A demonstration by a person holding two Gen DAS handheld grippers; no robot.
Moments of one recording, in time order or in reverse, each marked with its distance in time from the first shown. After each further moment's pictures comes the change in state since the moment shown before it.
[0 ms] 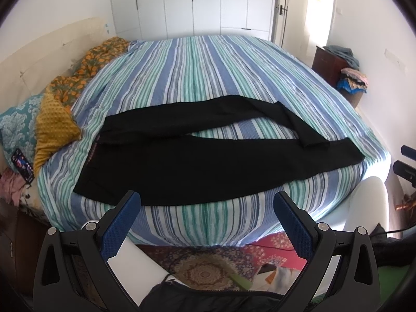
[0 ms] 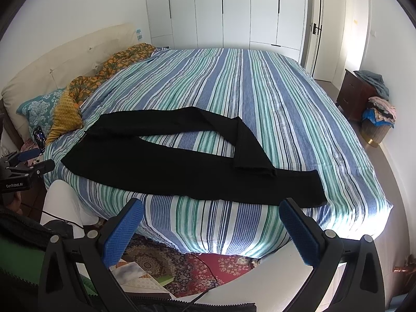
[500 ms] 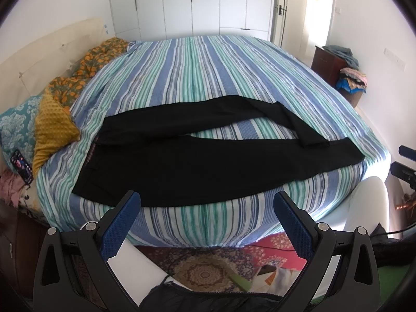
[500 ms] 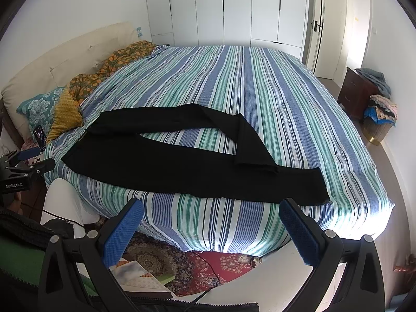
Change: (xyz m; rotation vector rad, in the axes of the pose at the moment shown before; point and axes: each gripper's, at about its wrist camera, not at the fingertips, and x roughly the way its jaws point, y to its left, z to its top) left arm 0.002 -0.002 0.001 0.002 -0.004 -0.004; right arm 0.006 0.002 0.000 -0.003 0.015 0.009
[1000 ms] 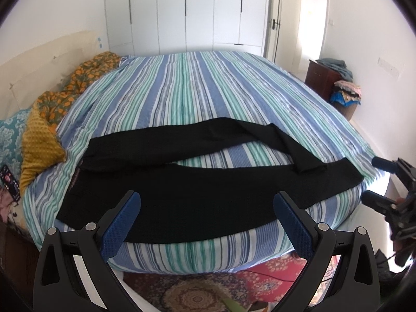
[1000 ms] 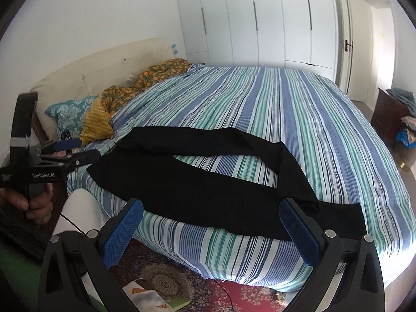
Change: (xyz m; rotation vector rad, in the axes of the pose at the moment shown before) left arm 0.036 -0.014 0.035 0.006 -0.089 -0.034; right arm 0.044 0.029 0.021 -0.101 -0.124 0.177
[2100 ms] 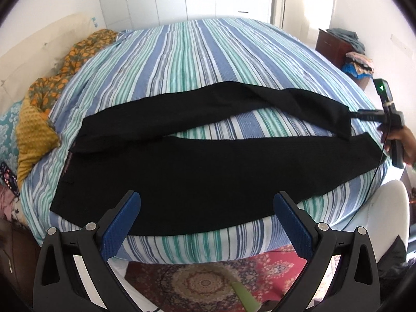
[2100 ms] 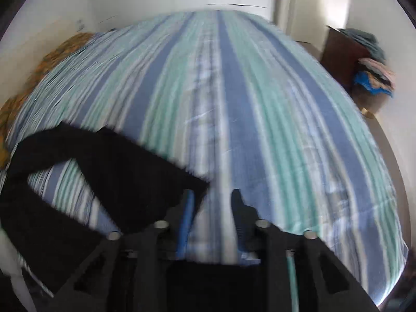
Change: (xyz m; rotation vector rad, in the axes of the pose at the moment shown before) left arm 0.065 -0.012 -0.003 0.033 0.171 0.052; right arm 0.183 -0.314 0.007 0.186 0.286 -0.219
